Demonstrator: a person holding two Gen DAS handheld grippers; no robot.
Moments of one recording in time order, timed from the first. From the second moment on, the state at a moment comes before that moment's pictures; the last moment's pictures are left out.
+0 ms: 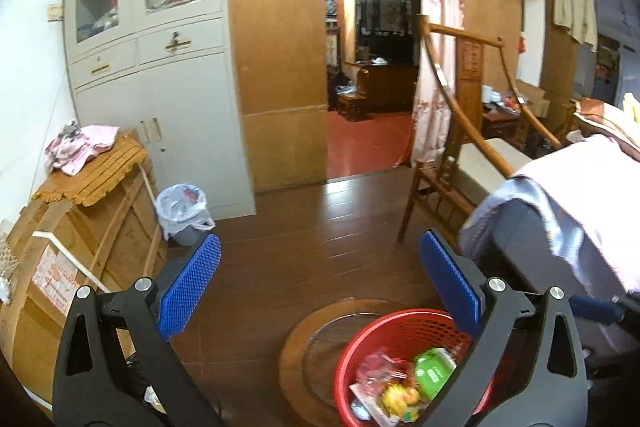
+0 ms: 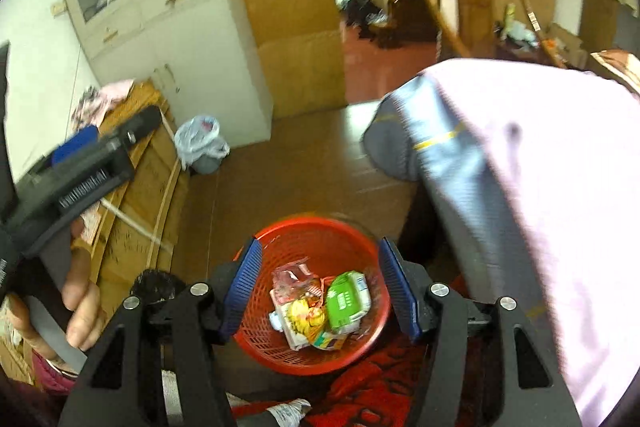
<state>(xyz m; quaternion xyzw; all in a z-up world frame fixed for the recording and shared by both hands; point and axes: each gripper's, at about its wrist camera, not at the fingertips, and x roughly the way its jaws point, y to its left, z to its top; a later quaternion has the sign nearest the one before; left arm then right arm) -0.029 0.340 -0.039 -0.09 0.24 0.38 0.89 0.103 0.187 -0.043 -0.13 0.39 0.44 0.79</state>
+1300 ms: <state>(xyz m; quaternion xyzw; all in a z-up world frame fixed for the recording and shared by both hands) 0.145 0.011 -0.005 0.14 0.29 0.08 0.94 0.183 -0.247 0.022 0.02 0.32 0.08 0.94</state>
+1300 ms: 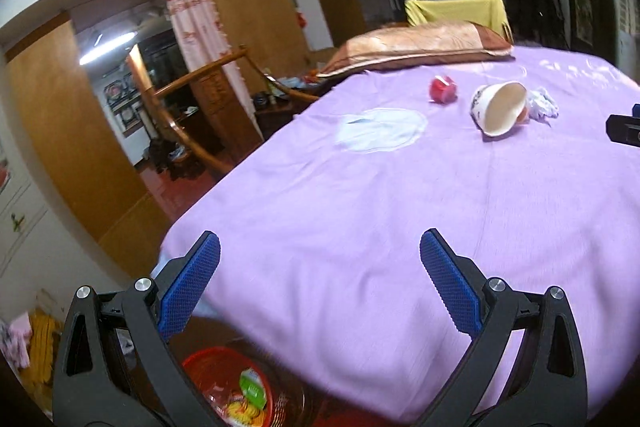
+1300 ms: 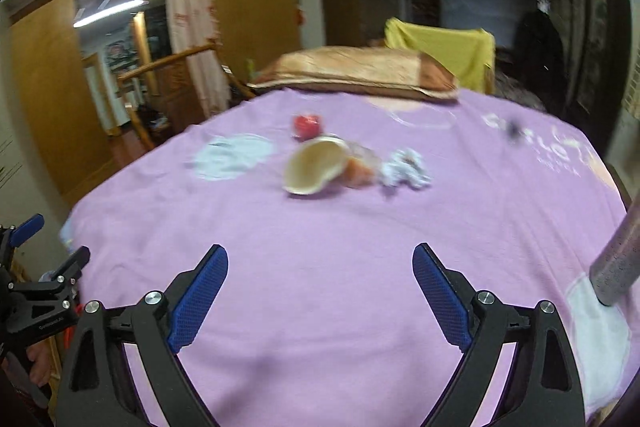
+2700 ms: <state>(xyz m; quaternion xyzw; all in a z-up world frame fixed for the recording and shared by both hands) 0.353 -0.180 -0.015 0.20 0.28 -0.05 0.94 0.231 -0.308 -0.034 0.11 0.41 0.02 0.90</state>
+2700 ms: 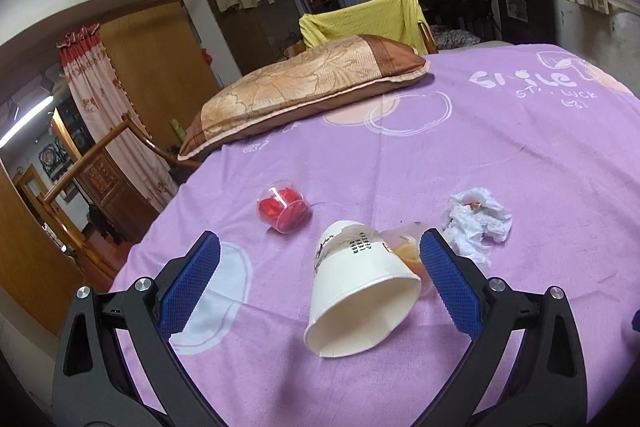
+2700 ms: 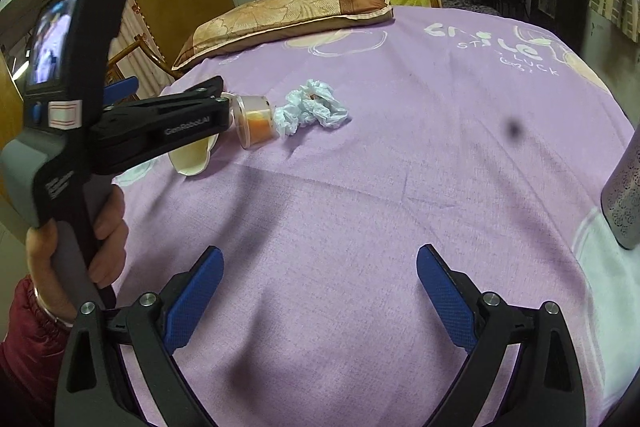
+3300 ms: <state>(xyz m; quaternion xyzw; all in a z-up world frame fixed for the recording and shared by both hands) 0.379 -0.154 -0.054 0.23 0.34 -0.01 0.91 0.234 -0.309 -0.041 0.11 0.43 0.03 0.90</state>
